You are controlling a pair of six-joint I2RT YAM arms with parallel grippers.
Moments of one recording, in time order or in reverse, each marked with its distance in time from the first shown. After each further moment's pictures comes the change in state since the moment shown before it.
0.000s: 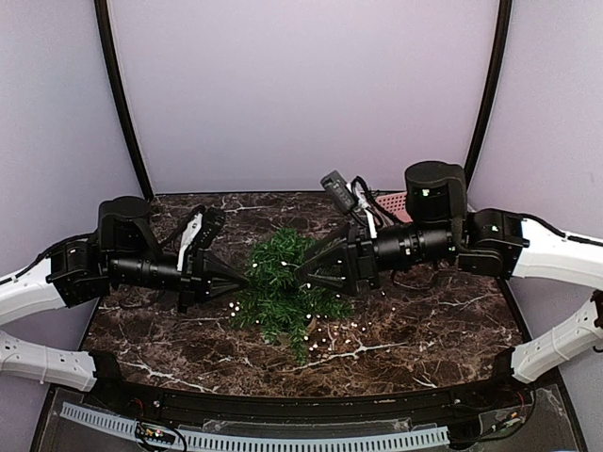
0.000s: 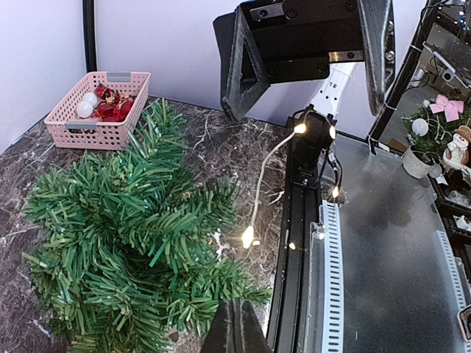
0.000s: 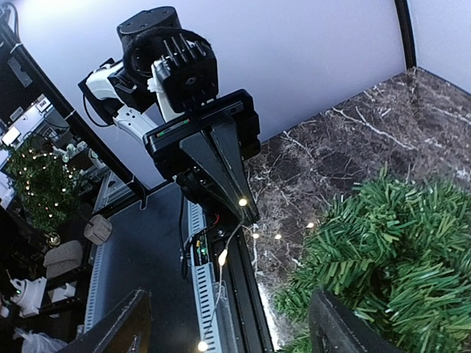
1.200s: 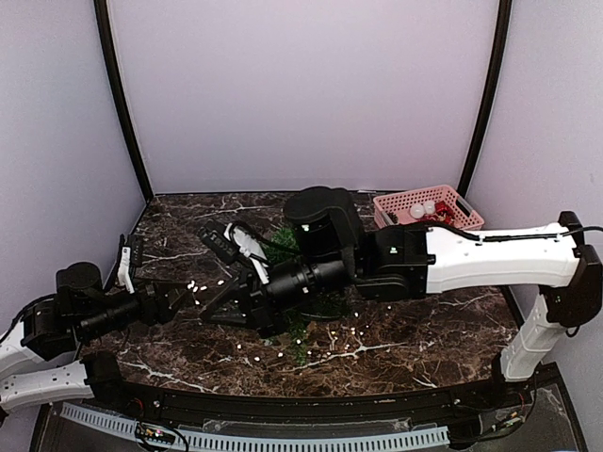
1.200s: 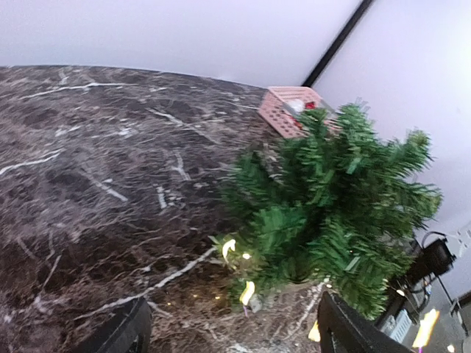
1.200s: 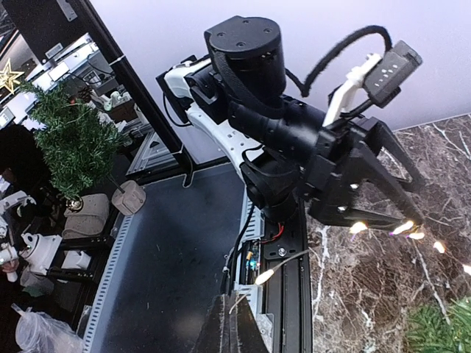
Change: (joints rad) left arm -0.001 -0.578 -0.377 -0.139 -0.659 -0.542; right arm 0.230 0.437 0.338 0.069 -0.040 -0.085
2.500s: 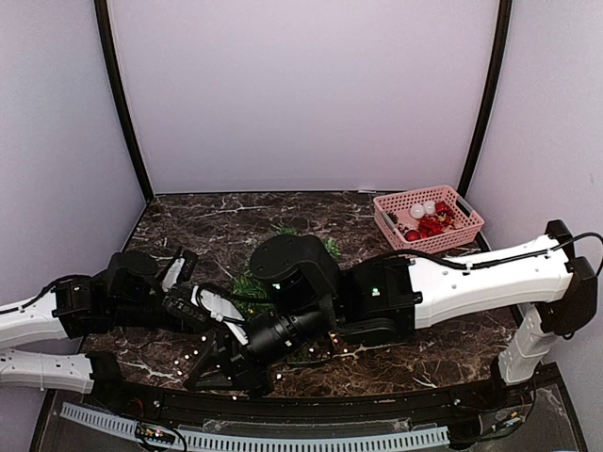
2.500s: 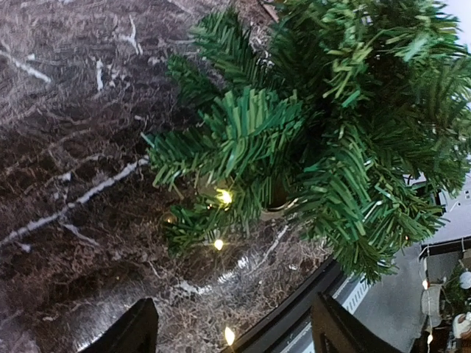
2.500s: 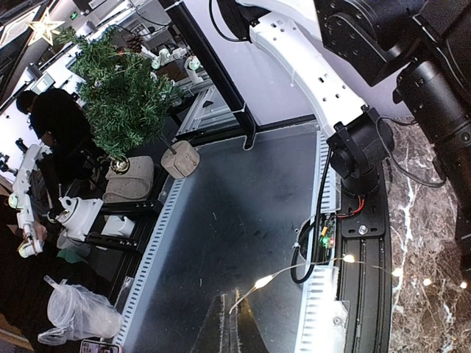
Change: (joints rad) left arm 0.000 0.403 0.077 -0.009 0.269 -0.205; right arm 0.156 0.083 0.045 -0.015 -0.058 0.043
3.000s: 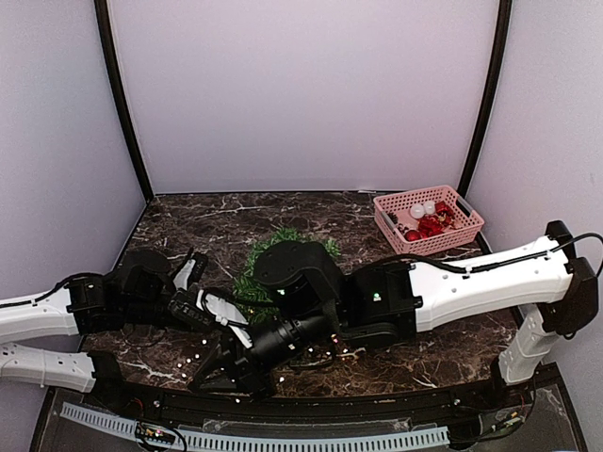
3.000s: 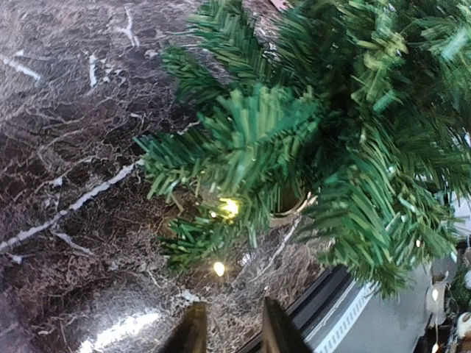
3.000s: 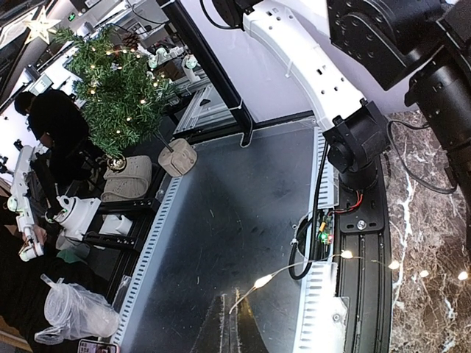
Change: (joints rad) left arm 0.020 0.100 -0.007 0.072 0.040 0.018; right arm 0.000 -0.010 -0.045 0.033 0.006 0.006
